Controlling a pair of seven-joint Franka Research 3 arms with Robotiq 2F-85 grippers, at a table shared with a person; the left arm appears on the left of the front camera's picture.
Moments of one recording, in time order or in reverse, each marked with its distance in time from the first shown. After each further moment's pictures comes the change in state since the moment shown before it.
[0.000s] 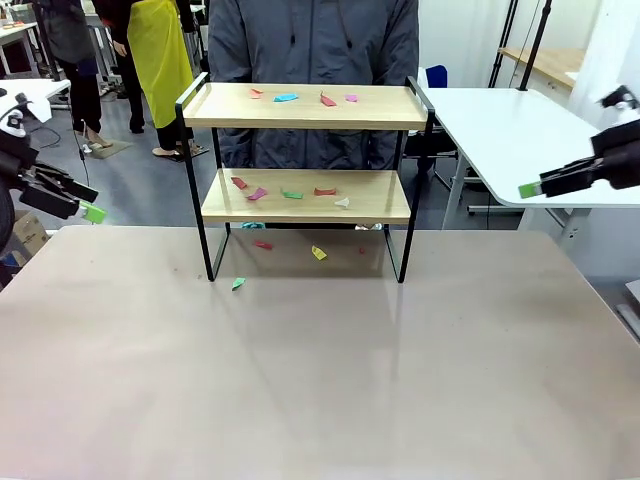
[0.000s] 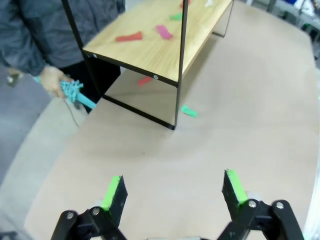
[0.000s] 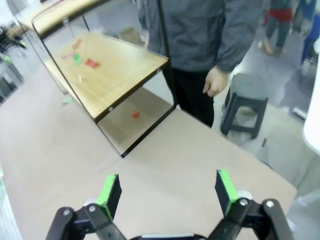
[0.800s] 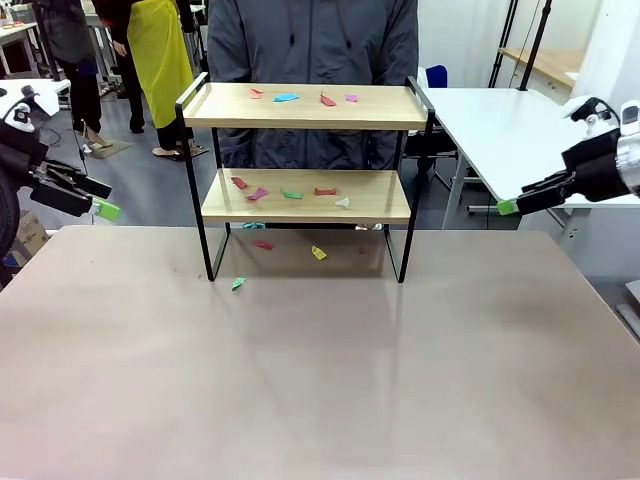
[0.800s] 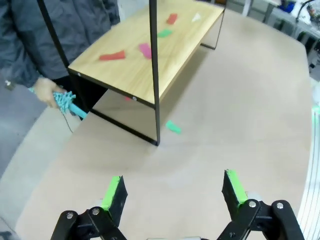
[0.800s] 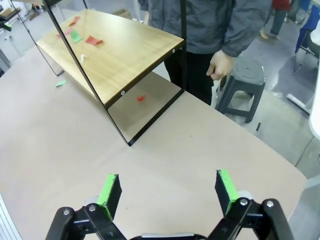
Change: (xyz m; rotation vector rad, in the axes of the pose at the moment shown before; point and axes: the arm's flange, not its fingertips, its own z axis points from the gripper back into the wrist) left arm 0.027 -0.040 -0.011 0.006 -0.013 0.043; right arm 0.001 0.068 -0.034 -0.075 0.135 0.030
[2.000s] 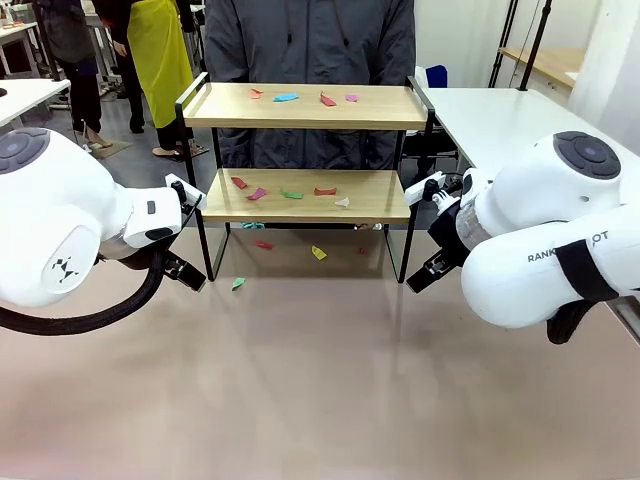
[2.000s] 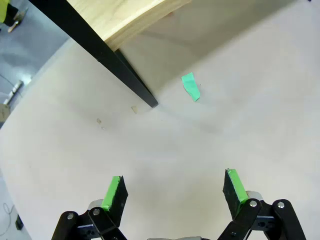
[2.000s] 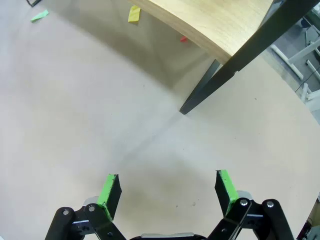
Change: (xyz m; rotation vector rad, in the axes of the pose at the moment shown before) left arm 0.005 -0.106 -0.167 0.449 0.373 0.259; right arm -0.011 0.176 -0.124 -0.217 0.357 0.074
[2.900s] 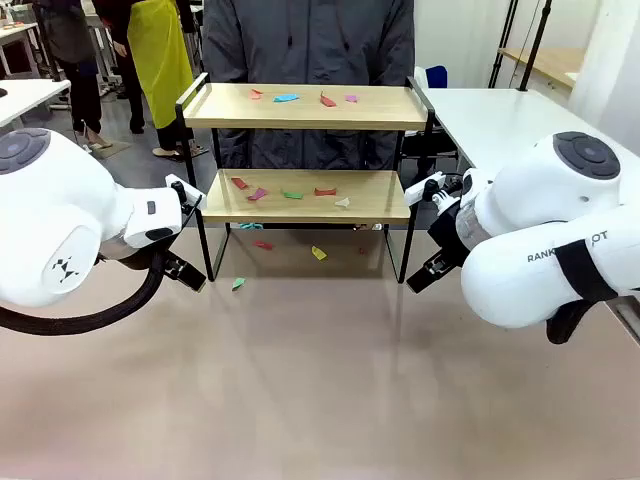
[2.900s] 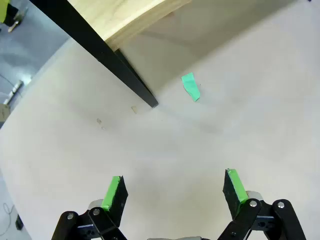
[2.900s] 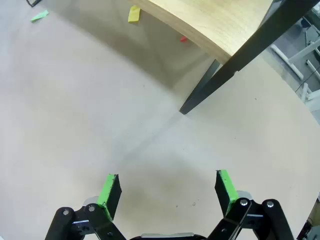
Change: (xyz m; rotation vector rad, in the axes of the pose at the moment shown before) left arm 0.000 0.000 0.000 0.000 0.000 0.000; right arm 0.000 0.000 0.000 0.000 0.000 -0.001
